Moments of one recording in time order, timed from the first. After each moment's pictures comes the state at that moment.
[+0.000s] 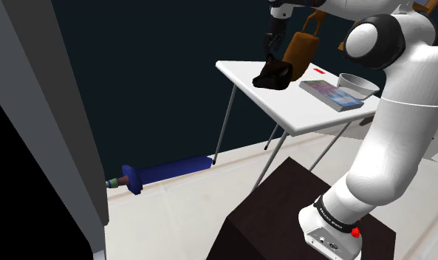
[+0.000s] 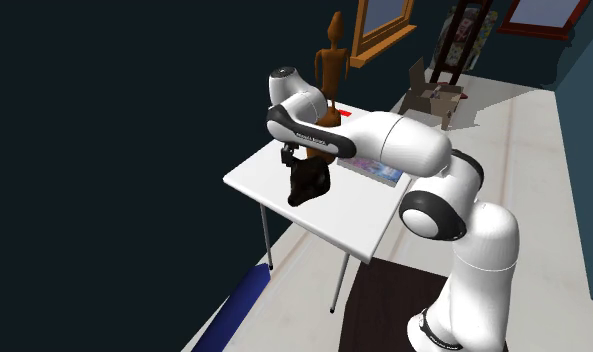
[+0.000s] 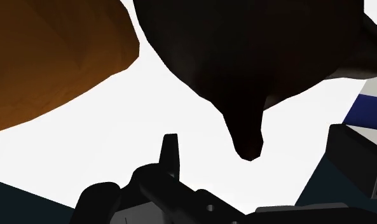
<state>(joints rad) -0.19 0.35 -0.30 -1.29 -0.07 1.68 -0.49</state>
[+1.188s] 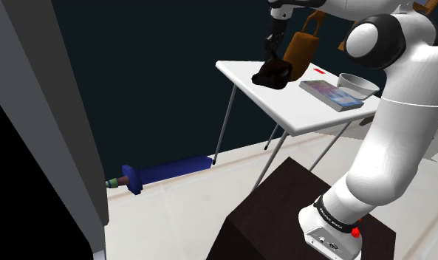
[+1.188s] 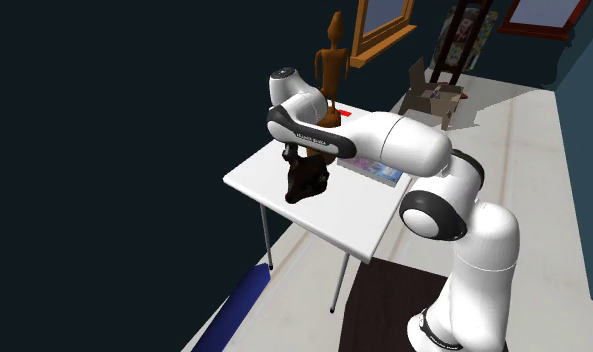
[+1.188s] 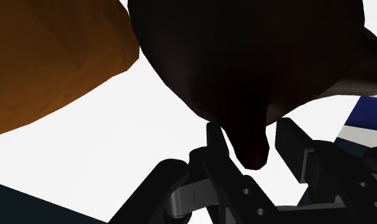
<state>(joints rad) -0.19 0.35 -0.30 -1.30 -0.07 1.69 -0.49</state>
